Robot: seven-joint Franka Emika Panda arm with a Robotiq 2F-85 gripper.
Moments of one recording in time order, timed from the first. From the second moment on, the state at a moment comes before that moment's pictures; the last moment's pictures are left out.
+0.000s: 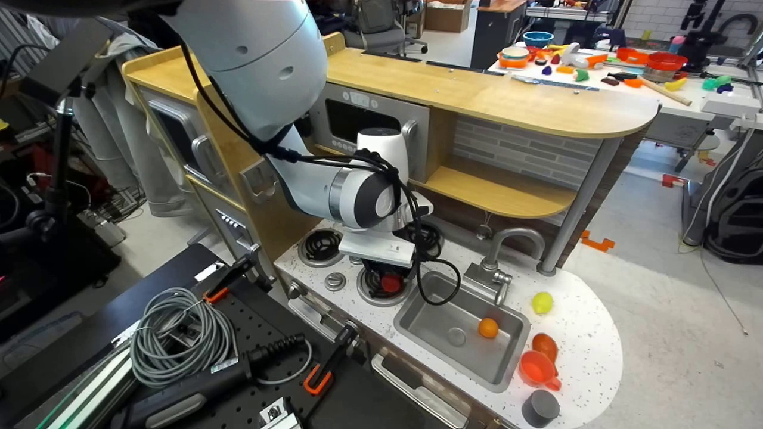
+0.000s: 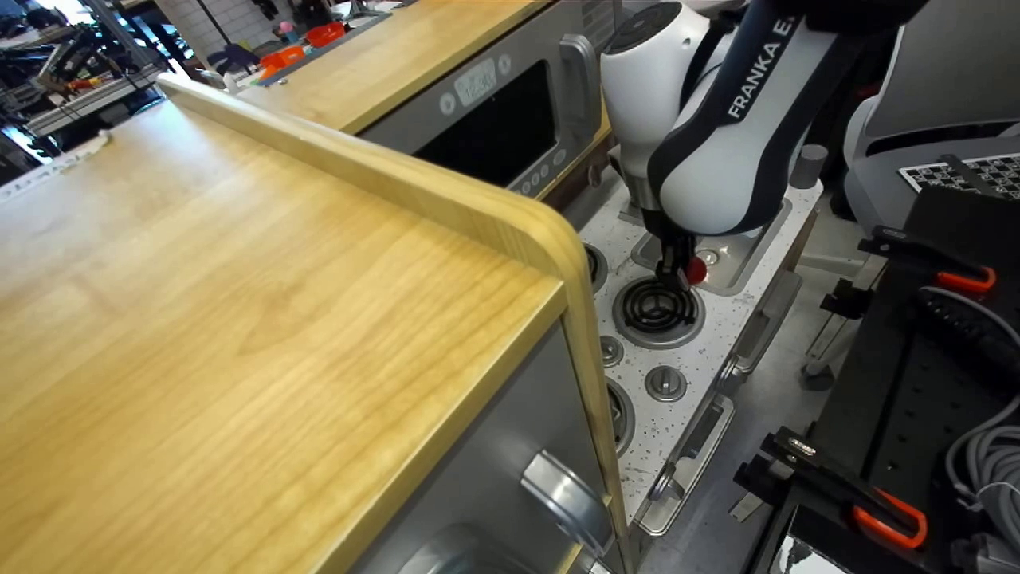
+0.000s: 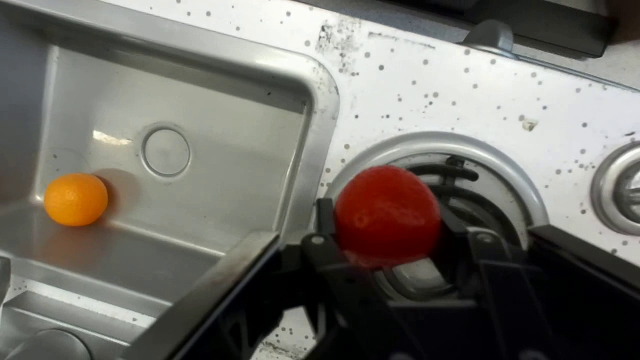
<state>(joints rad) -0.01 0.85 -0.09 -1.97 -0.24 2.69 -0.17</state>
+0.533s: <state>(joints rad) 0.01 0.88 -0.11 -1.93 -0.25 2.69 -0.17</state>
